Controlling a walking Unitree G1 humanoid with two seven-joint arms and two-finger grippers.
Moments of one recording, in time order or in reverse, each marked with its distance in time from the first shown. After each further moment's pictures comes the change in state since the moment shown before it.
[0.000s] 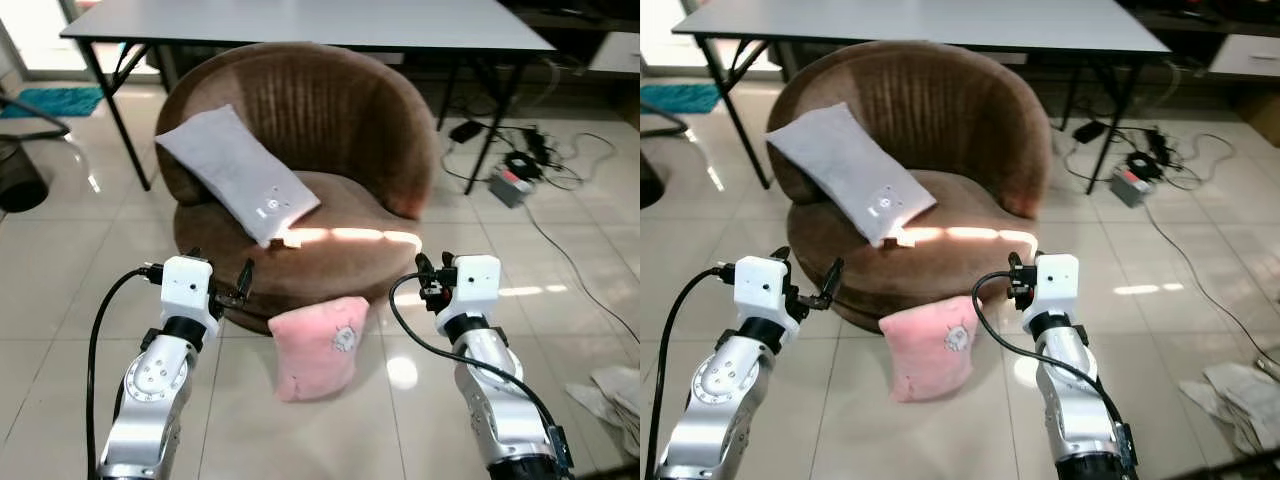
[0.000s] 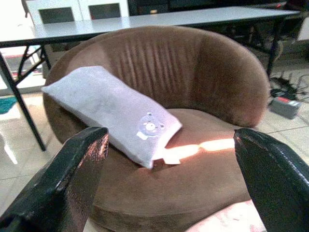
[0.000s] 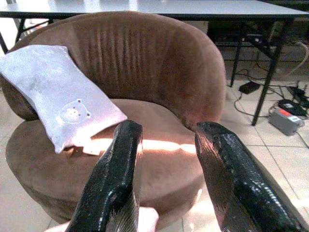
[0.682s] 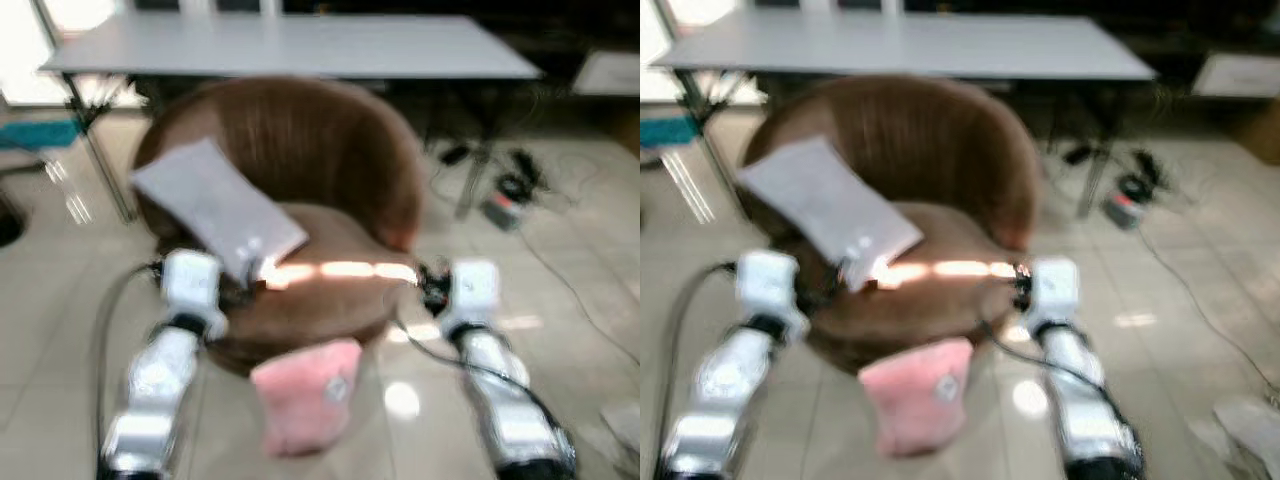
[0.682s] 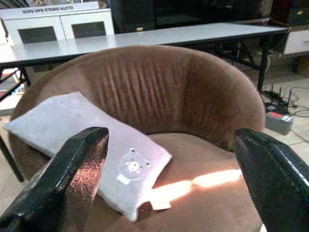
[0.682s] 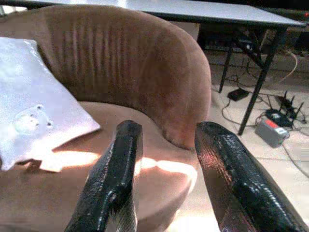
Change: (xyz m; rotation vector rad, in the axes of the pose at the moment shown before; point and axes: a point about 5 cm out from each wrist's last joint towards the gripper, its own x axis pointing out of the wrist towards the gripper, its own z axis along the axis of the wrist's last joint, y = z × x) left arm 0.007 -0.013 0.001 -0.014 -0.002 -0.050; right arm -0.006 -0.012 -0.015 -0.071 0.074 -0.004
